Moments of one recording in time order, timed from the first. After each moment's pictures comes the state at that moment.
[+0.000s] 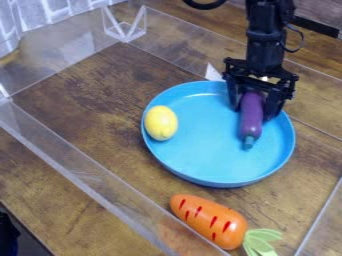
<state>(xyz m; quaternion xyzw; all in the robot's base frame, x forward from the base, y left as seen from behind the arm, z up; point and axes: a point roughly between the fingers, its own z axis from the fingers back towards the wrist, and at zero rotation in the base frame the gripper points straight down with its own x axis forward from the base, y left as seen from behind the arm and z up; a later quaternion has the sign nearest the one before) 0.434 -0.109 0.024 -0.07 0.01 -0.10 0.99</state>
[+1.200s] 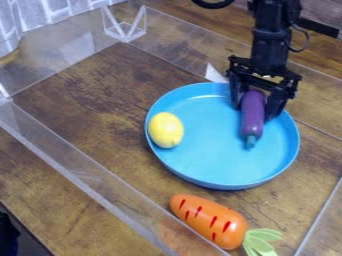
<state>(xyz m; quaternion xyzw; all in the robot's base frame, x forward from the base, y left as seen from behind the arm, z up) 0.441 -0.108 0.020 -0.05 0.02 -0.12 0.99</state>
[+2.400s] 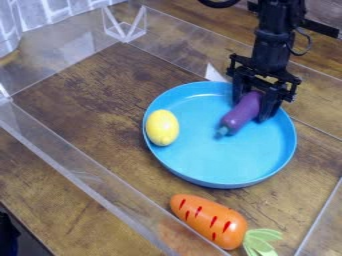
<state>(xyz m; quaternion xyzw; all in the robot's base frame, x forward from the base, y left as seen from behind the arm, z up) 0.437 -0.104 0.023 -0.02 0.03 -0.15 0.99</state>
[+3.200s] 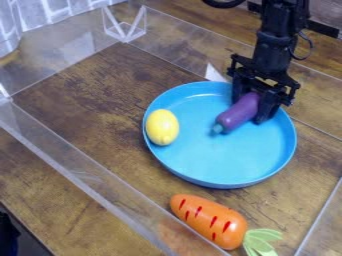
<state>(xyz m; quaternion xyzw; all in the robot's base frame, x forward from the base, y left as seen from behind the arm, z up) 0.423 -0.099 0.027 0.01 0.06 -0.16 0.99</state>
